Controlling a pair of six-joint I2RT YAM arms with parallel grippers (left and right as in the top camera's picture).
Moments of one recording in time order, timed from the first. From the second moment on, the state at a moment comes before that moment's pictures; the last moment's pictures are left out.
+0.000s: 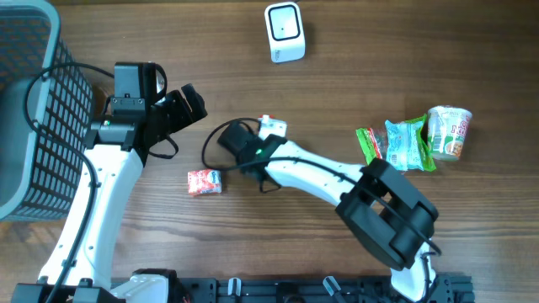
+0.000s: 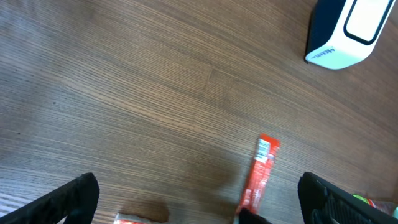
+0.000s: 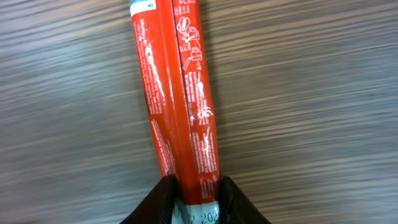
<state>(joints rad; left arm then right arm) -0.06 1.38 1.13 -0.73 0.09 -0.52 0.89 2.04 1.32 -0.61 0.28 1.05</state>
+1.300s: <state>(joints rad) -0.06 1.38 1.13 -0.73 0.09 -0.52 0.49 1.96 1.32 -0.72 -0.25 0.48</state>
